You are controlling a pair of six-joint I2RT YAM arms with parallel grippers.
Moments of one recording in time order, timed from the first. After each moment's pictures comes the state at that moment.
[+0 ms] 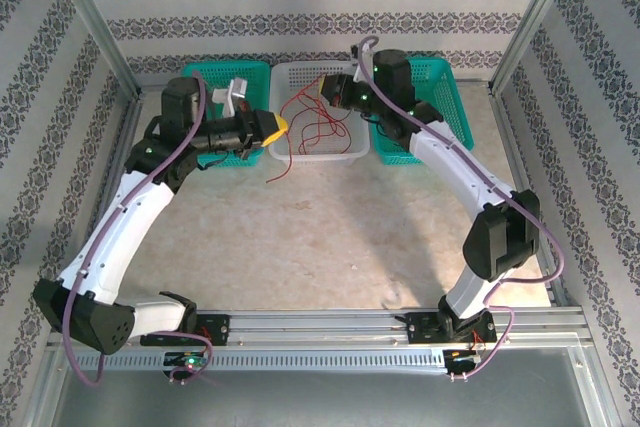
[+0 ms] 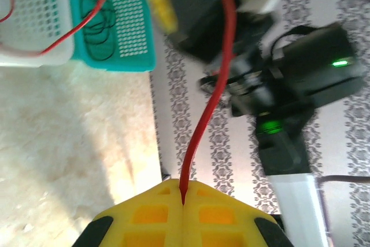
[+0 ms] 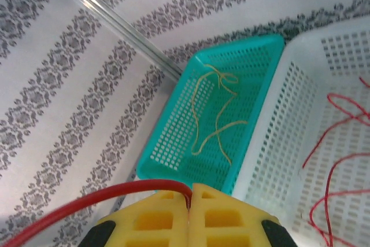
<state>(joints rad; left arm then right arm) -0.31 1.26 1.36 -0.51 0.74 -1.02 0.43 1.71 1.60 -0.19 -0.43 0.64</state>
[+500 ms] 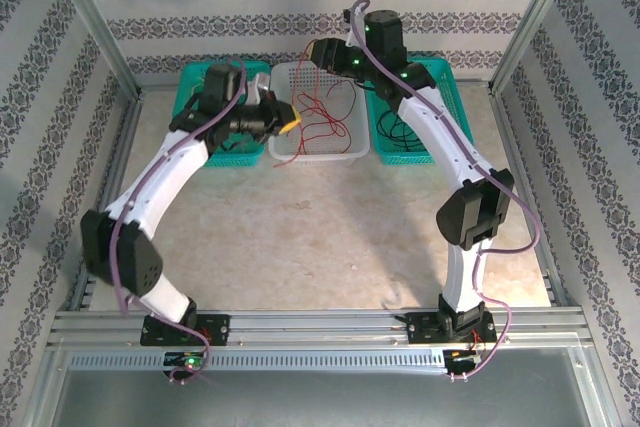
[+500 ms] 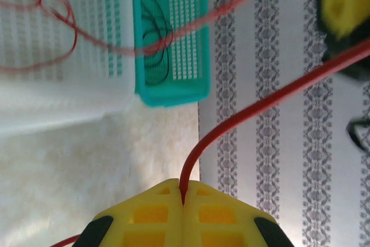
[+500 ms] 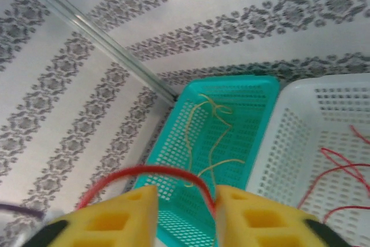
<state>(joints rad) -0.29 1.64 1.58 -0.48 0.66 -0.91 0.39 1.96 2.11 -0.48 -0.40 0.57</state>
